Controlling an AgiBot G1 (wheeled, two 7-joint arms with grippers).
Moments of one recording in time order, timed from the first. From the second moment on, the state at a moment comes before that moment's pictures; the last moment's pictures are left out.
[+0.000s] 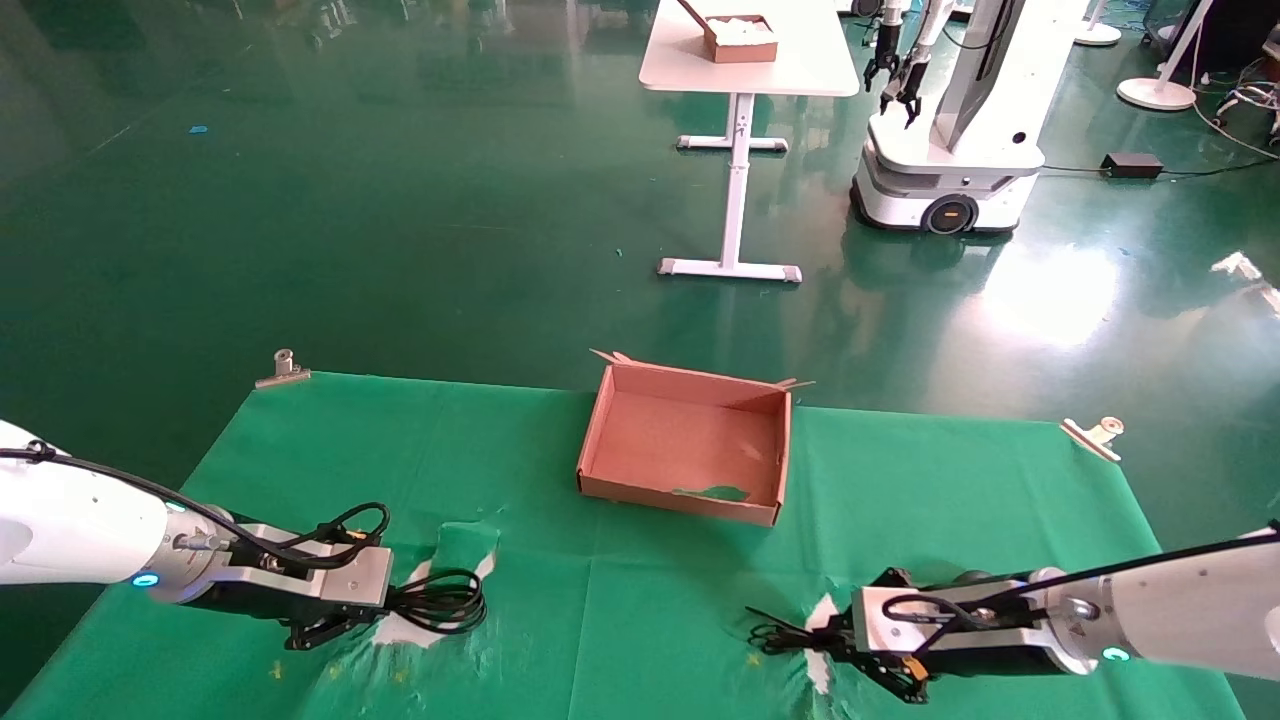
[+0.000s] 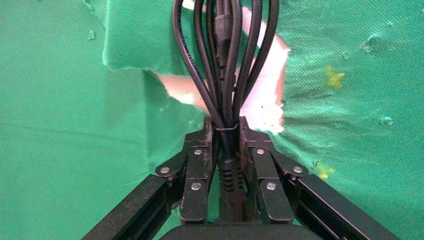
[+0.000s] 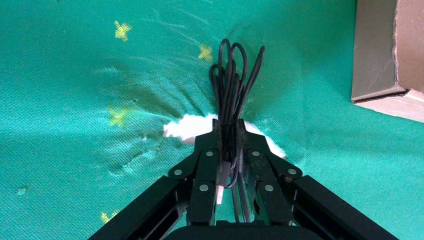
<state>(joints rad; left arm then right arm) -1.72 1.15 0.88 -0.08 1.77 1.12 0.59 1.54 -1.10 -0.64 0.09 -1.57 -1.24 -0.75</state>
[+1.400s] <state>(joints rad) -1.97 1.23 0.62 -0.04 1.40 1.09 0.45 1.73 -1.28 -0.52 0.05 -1.39 -0.95 -0.63</state>
